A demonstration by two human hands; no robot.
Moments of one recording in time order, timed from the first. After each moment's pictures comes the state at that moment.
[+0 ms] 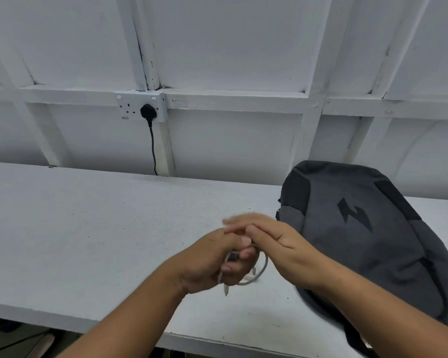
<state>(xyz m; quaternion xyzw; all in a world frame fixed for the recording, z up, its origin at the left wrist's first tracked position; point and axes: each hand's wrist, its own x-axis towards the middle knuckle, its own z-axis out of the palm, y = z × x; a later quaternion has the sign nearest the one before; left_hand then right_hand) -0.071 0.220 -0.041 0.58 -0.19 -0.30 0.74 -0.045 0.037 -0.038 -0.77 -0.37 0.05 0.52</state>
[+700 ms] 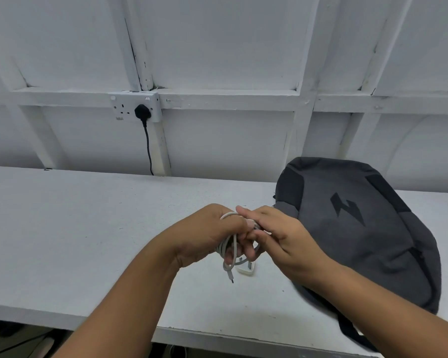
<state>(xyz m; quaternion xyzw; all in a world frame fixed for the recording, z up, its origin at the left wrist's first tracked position) -0.066 0.222 -0.003 0.74 -0.15 -0.21 0.62 -0.046 0.024 -0.050 -0.77 -0.43 -0.13 0.46</state>
